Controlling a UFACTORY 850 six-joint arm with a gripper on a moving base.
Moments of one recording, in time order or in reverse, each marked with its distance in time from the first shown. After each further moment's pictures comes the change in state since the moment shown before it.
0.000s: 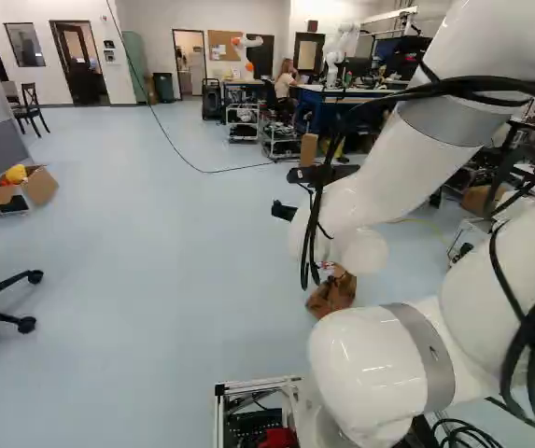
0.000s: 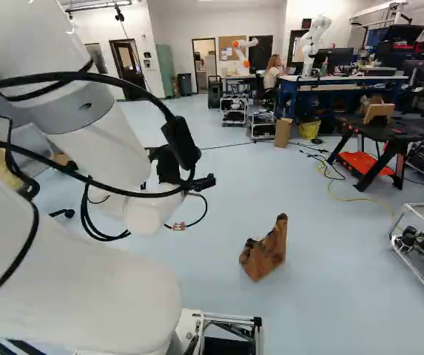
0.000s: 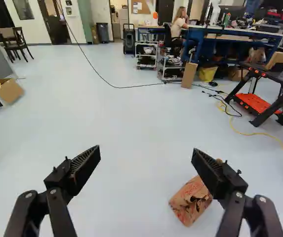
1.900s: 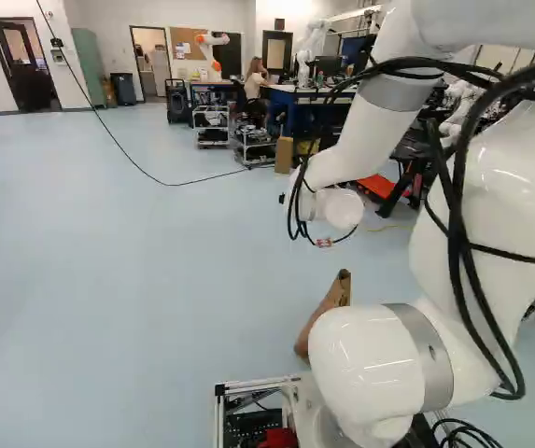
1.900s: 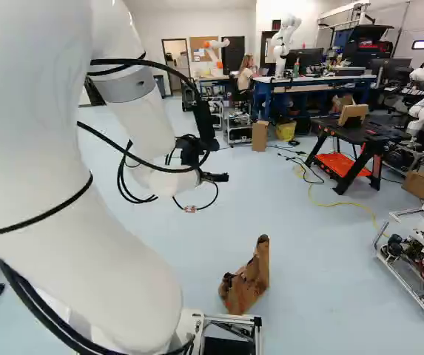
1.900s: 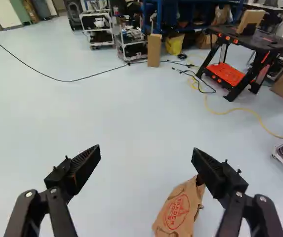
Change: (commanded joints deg) arm -3.5 -17.4 -16.3 7.9 -10.5 0.0
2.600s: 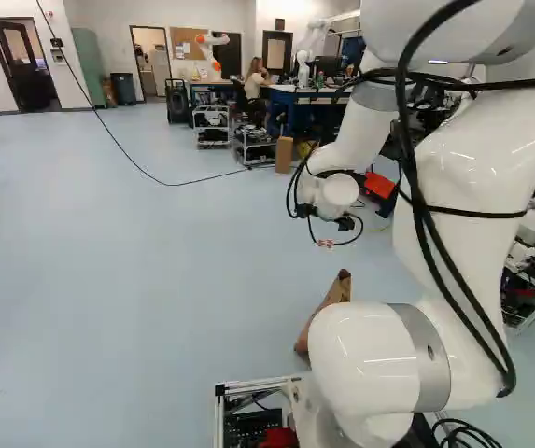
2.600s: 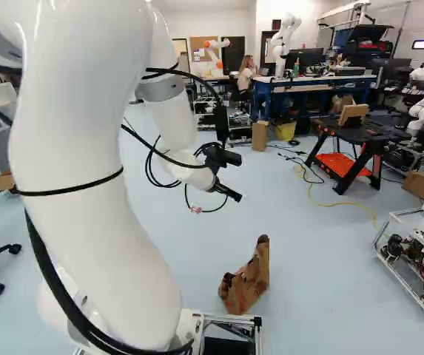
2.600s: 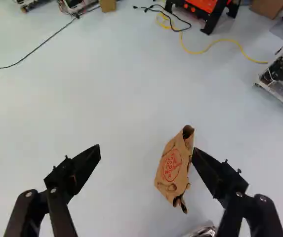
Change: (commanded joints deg) arm -5.7 -12.0 -10.0 13.3 -16.6 0.0
